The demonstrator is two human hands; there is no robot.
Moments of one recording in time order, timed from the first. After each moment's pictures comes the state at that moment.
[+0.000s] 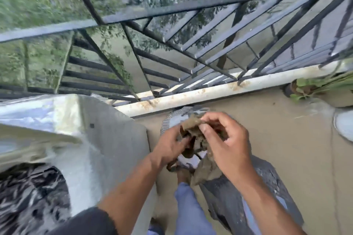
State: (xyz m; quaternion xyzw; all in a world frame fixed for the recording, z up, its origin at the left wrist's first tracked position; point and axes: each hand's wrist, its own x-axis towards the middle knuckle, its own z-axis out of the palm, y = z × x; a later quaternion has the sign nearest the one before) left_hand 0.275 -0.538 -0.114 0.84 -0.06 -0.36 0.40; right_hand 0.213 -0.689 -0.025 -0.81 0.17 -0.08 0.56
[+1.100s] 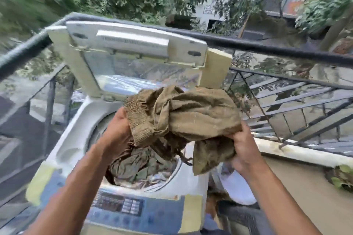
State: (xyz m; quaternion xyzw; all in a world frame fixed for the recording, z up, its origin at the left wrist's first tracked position) left_hand 0.107 -0.154 0.144 0.65 0.10 -0.01 0.76; right_hand 0.131 -0.437 0.131 -0.56 0.05 0.11 0.82
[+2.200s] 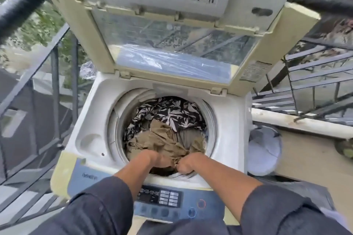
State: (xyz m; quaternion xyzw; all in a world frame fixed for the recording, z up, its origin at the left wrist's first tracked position) left_hand 0.097 -0.107 -0.089 0.76 0.01 -0.64 0.13; right_hand 0.116 -0.247 -0.115 -0.76 -0.23 0.59 -0.12
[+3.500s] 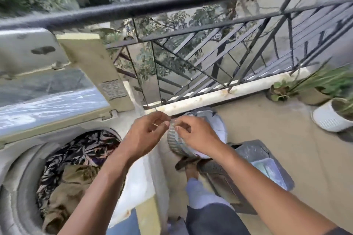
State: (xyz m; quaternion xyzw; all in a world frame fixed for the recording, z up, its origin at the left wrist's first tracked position) left_hand 0.179 -0.366 0.069 0.87 -0.15 -0.22 0.41; right_hand 0.127 -0.561 0.033 -0.90 0.09 0.10 0.41
